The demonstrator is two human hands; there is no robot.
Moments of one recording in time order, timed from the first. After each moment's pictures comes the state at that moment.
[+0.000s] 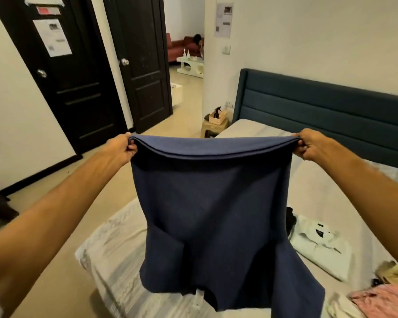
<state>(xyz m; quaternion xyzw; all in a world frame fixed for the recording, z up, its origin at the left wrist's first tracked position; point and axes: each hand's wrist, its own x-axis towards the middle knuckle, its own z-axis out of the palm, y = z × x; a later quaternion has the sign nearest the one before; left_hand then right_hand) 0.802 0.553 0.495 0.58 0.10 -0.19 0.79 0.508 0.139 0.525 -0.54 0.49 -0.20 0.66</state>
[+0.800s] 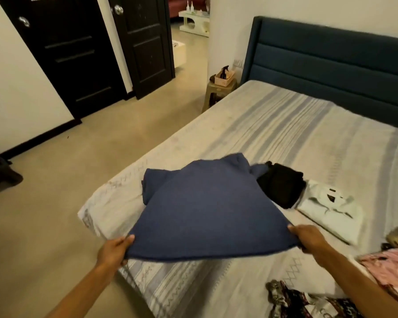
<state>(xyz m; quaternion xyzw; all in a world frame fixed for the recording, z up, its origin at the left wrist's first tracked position) 0.604 0.742 0.134 0.82 0.12 -0.27 0.49 0.320 0.261 0.192 -0.66 0.59 0.02 0.46</state>
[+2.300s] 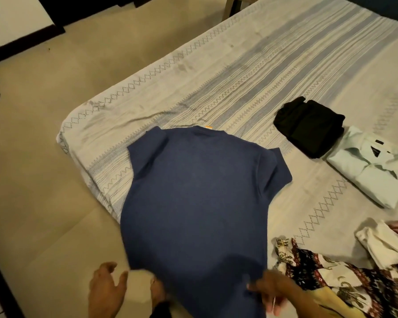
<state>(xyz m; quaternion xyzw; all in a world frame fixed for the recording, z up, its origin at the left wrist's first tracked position) 0.402 0.817 -0.133 0.93 0.15 -0.22 0.25 0.239 0.378 -0.077 -0.75 0.33 0.53 0.24</state>
